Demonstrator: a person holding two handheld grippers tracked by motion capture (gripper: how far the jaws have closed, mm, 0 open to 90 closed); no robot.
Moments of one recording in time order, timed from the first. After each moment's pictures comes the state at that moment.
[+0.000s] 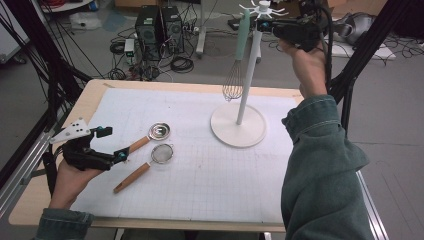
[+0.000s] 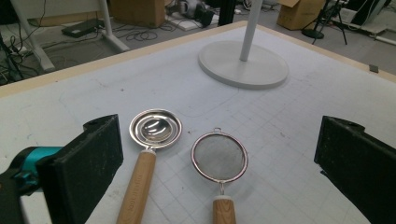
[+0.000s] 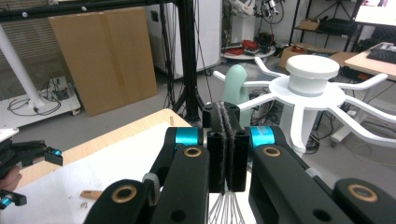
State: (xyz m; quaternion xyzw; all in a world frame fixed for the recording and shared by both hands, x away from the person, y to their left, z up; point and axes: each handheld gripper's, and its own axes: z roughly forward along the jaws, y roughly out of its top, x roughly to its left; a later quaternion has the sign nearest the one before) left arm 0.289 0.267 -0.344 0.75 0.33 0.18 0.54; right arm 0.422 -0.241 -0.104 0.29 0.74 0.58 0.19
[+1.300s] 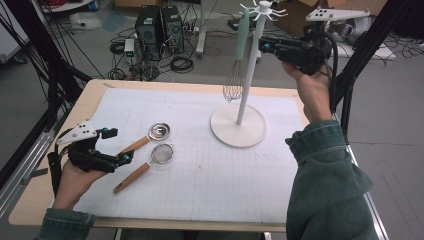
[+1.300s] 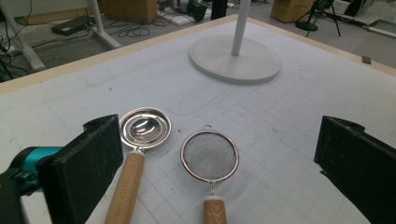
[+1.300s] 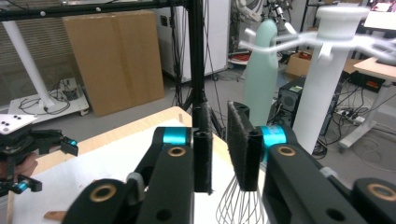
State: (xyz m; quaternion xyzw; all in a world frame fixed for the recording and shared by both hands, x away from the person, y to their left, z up) left arm 0.289 0.257 -0.346 0.76 0.32 0.17 0.53; right arm 0.392 -0.253 -0.136 0.27 0.74 0.59 0.19
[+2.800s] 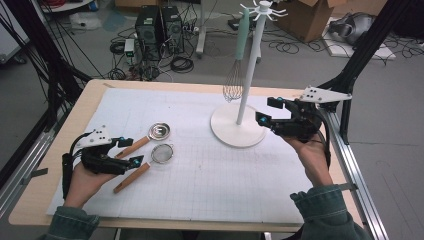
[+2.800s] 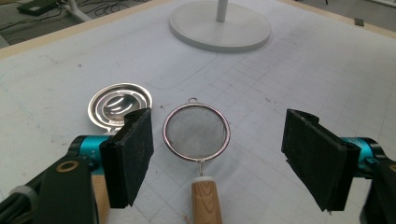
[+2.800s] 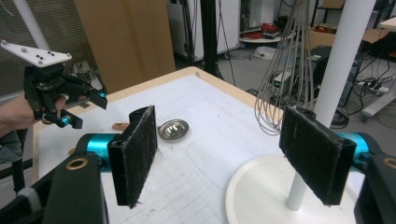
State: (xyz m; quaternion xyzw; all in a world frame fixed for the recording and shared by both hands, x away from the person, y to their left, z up) left arm 0.296 0.244 -0.372 0.80 0.29 0.14 0.50; right arm 0.330 -0.272 -0.261 0.28 0.75 0.58 0.15
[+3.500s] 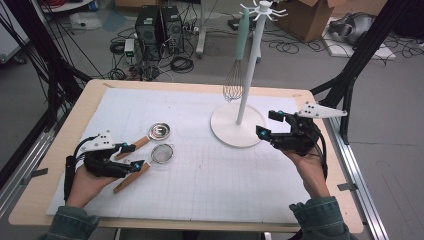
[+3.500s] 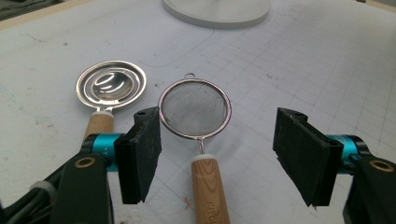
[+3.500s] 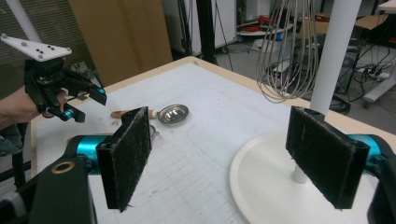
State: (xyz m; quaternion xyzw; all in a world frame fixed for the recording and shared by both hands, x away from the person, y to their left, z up) left arm 0.298 0.245 -0.391 0.82 0.29 0.13 0.49; right arm 0.320 -0.279 -0.296 0.30 0.74 0.58 0.15
